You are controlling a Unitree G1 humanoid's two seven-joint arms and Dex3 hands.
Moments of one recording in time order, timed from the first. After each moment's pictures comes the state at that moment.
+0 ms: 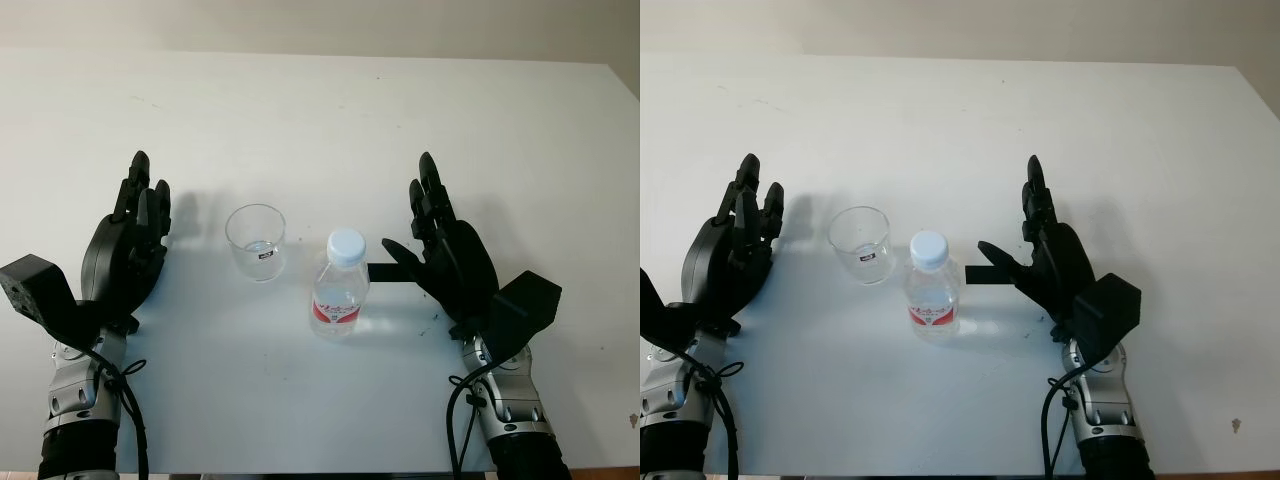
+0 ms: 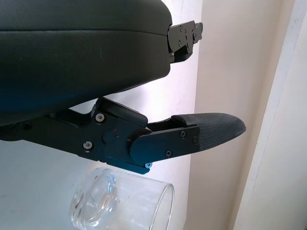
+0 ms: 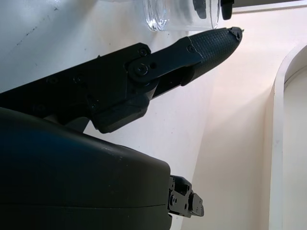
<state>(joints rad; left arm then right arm) -0.27 0.29 0.32 0.29 -0.38 -0.10 -0.41 -0.22 -0.13 -0.04 0.27 0.09 -0.27 0.25</state>
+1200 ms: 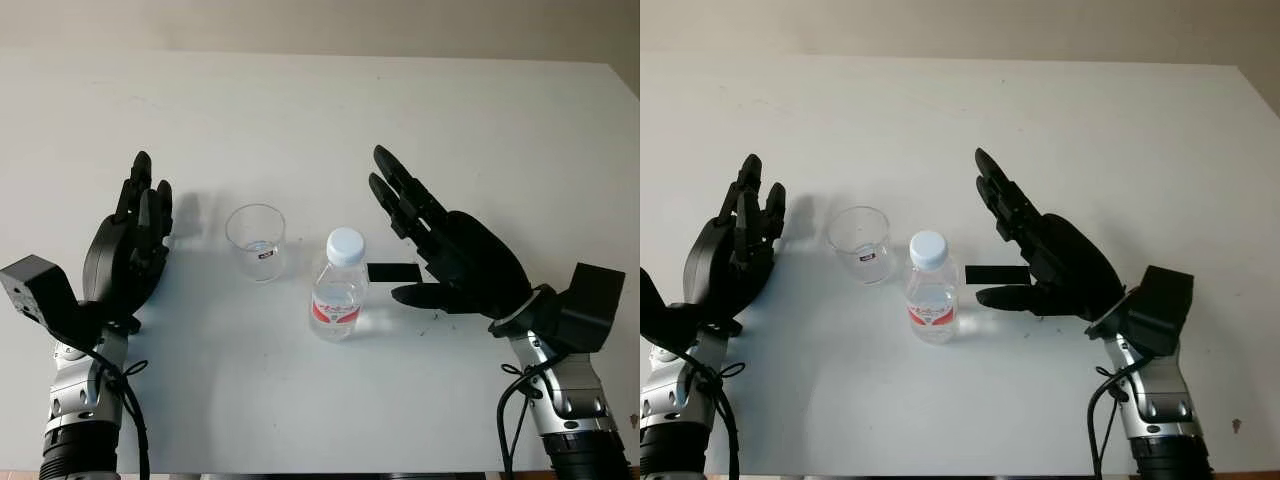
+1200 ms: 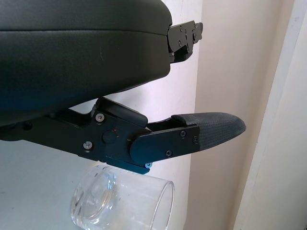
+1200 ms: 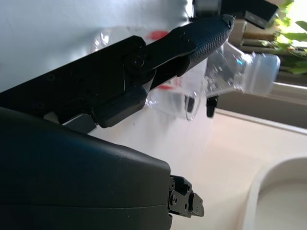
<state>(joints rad) -0.27 0.28 0.31 0.29 -0.38 -0.10 -0.41 -0.19 -0.35 -0.01 0.04 0.24 -0.18 0.72</state>
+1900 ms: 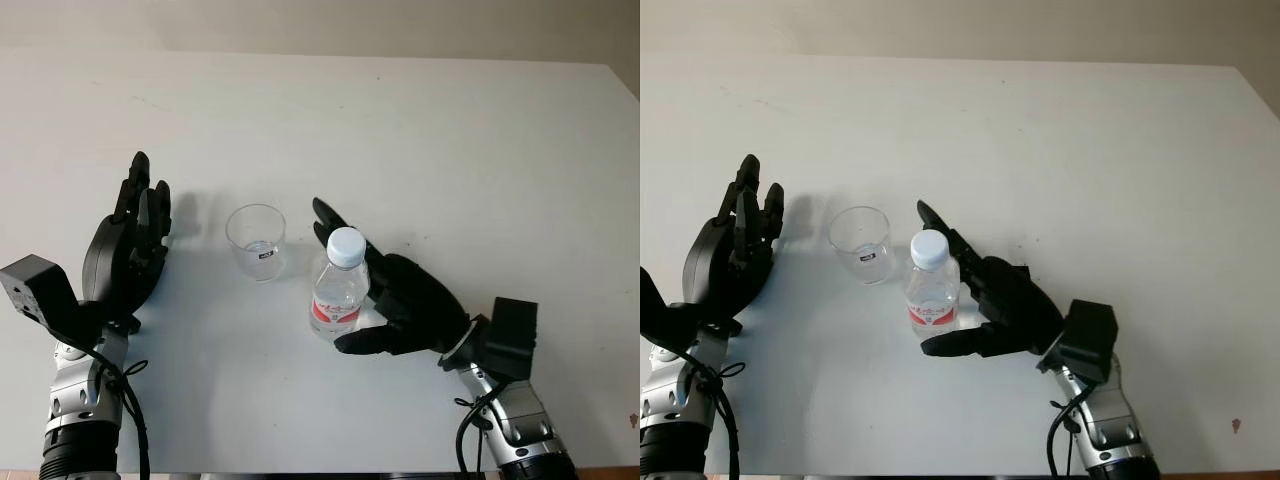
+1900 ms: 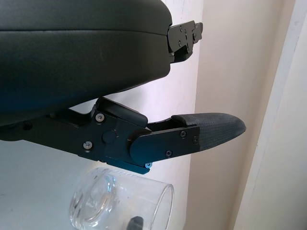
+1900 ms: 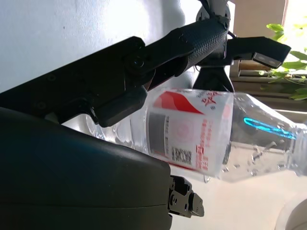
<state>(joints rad) -0.27 0.28 0.31 0.28 -0.38 -0.09 -0.40 -0.13 -0.23 0.16 0.09 0.16 -0.21 0.66</state>
